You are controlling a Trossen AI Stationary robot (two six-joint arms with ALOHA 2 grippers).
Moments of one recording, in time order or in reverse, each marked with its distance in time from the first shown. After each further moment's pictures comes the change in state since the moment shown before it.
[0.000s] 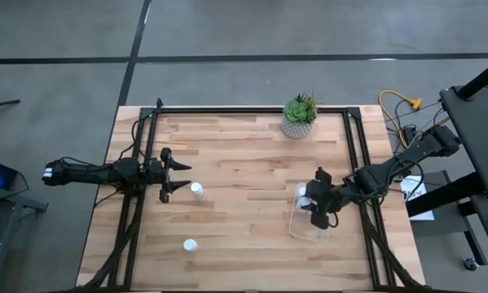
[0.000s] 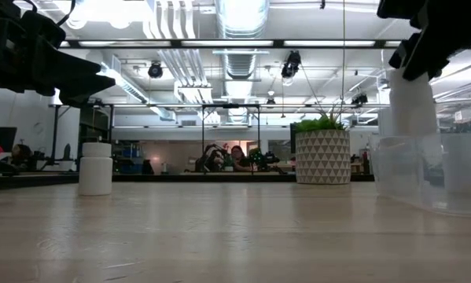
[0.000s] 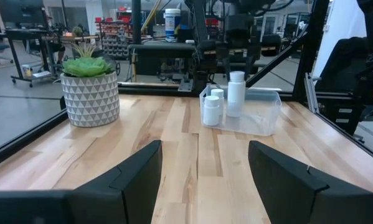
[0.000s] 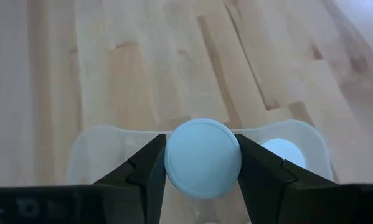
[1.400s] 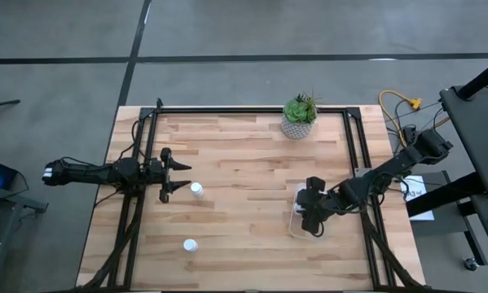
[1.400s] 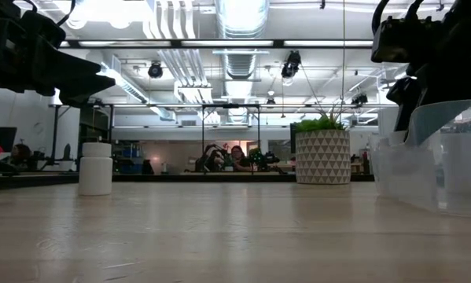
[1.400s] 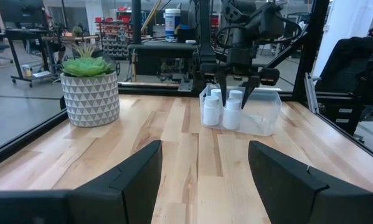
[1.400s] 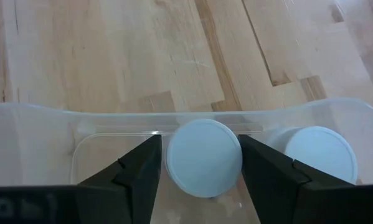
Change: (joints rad) left arm 0.000 0.000 0.000 0.000 0.000 0.000; right arm 0.007 0.212 -0.066 0.121 0.038 0.004
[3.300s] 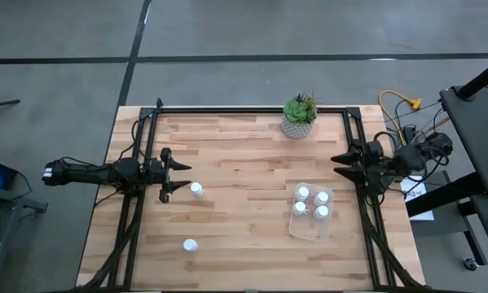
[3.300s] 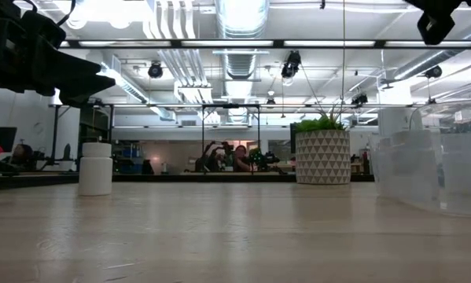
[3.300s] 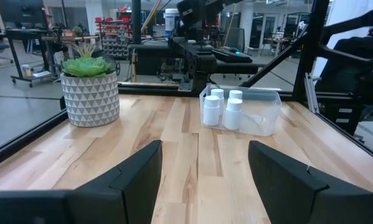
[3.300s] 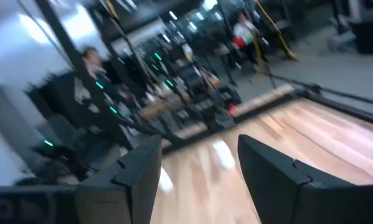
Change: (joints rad) left arm 0.000 0.000 0.000 0.000 0.000 0.000; right arm 0.015 -1.165 -0.239 0.285 0.193 -0.265
